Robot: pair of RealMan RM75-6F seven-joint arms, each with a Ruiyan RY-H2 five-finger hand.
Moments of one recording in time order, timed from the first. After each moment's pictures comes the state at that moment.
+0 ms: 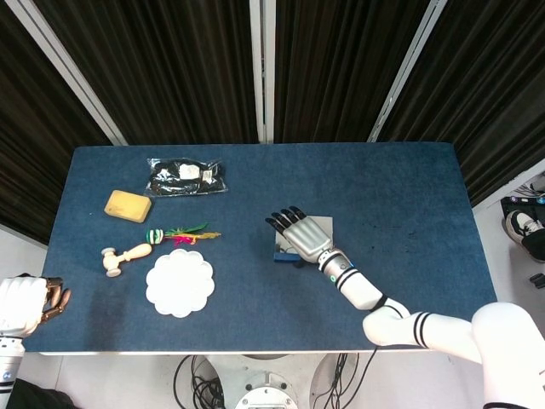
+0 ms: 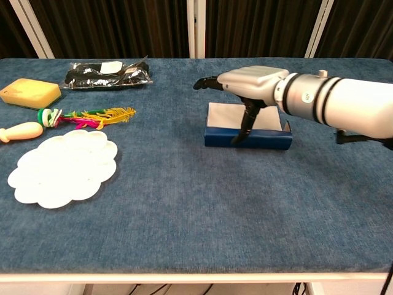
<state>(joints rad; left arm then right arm) -0.11 -1.10 -0.02 -1.60 1.51 1.45 0.05 0.96 -1.67 0.18 -1.28 -1.07 0.73 -0.34</state>
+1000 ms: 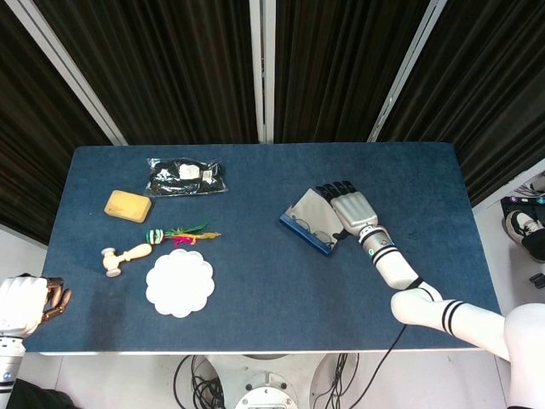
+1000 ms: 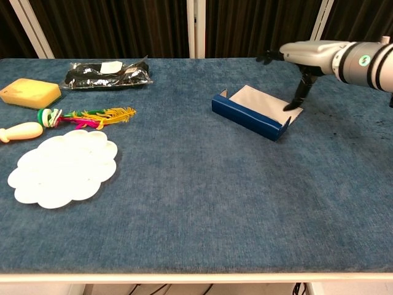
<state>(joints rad) -0.11 -1.09 -0.02 -1.60 1.50 1.45 0.05 0.91 -1.52 0.19 -1.22 -0.95 0.69 -0.27</state>
